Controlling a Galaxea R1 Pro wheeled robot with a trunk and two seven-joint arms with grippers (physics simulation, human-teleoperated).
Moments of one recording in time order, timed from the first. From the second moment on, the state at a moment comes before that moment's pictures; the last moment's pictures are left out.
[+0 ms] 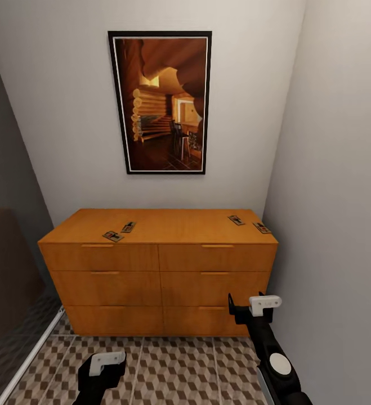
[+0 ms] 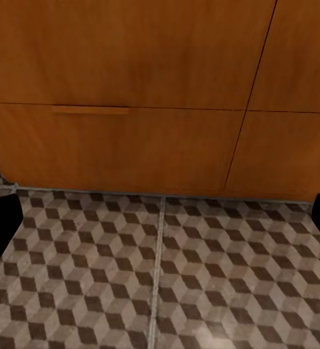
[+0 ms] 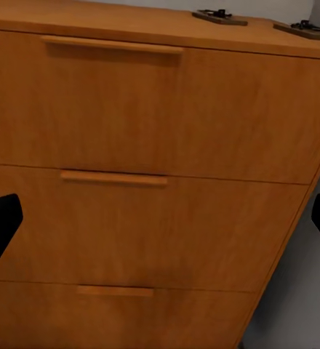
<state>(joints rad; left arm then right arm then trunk) 0.02 -0.05 0.01 -1.19 -0.04 0.04 0.09 -0.13 0.06 0.12 -1.42 0.11 0.10 -0.14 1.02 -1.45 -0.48</state>
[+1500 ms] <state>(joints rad) 0.02 -0.01 0.02 -0.27 -0.04 -0.53 0.08 -0.67 0.06 0.11 -1.54 0.14 0.72 -0.30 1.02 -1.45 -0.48</state>
